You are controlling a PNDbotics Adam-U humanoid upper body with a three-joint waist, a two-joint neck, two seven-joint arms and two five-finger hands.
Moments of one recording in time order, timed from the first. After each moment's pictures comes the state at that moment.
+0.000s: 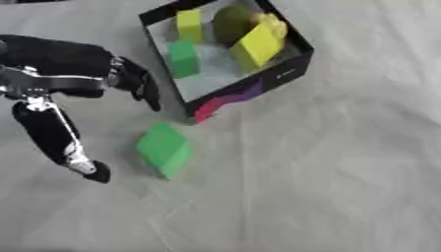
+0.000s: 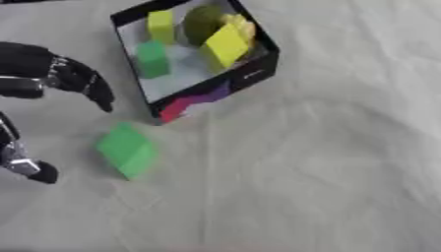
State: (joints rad) left arm -0.74 0.98 -0.44 -1.99 -0.26 0.02 -0.75; right arm -0.22 -0.58 -0.28 -1.85 -0.24 0.01 0.01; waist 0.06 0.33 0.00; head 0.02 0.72
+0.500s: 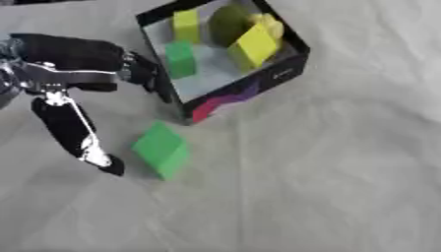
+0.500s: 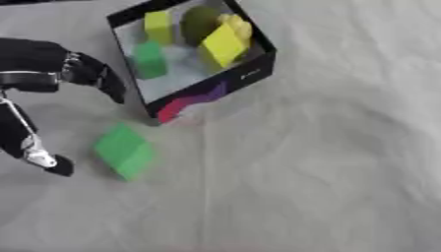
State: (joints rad) left arm -0.80 0.92 -0.50 -1.91 -0.30 0.04 -0.76; right arm -0.22 -0.58 -0.28 -1.84 -0.23 0.01 0.01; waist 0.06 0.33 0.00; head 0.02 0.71
